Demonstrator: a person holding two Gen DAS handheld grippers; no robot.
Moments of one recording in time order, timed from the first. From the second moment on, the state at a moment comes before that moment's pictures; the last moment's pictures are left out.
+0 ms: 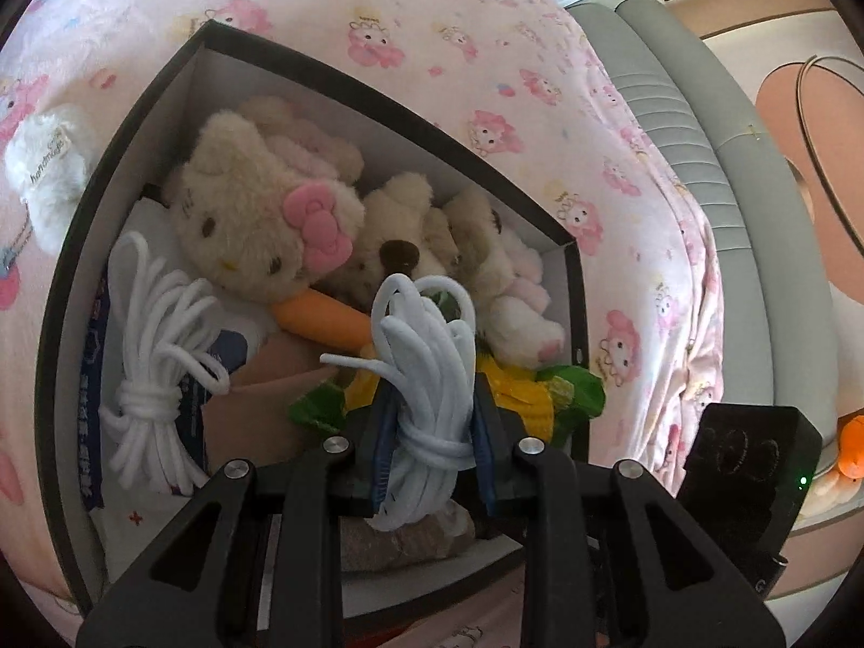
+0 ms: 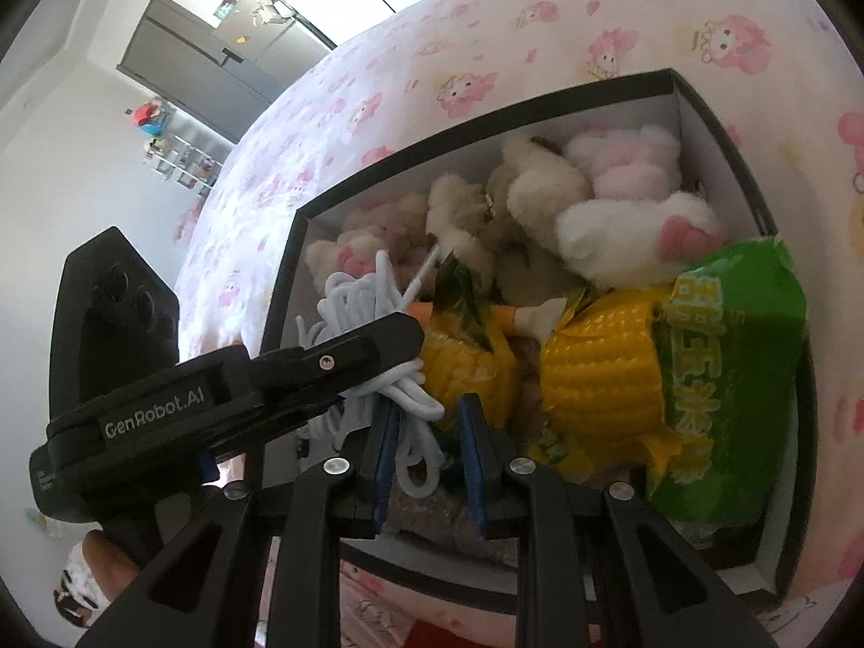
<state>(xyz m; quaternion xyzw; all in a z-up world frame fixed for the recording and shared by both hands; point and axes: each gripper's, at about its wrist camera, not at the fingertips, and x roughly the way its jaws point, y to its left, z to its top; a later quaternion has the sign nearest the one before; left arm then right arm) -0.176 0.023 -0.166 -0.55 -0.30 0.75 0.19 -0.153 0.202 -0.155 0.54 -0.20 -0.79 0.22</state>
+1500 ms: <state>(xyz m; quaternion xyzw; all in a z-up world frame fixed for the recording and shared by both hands) -0.169 0.001 -0.163 -0.57 -0.17 0.80 0.07 -0.159 0.178 -0.142 0.48 -0.09 -0.85 0.19</state>
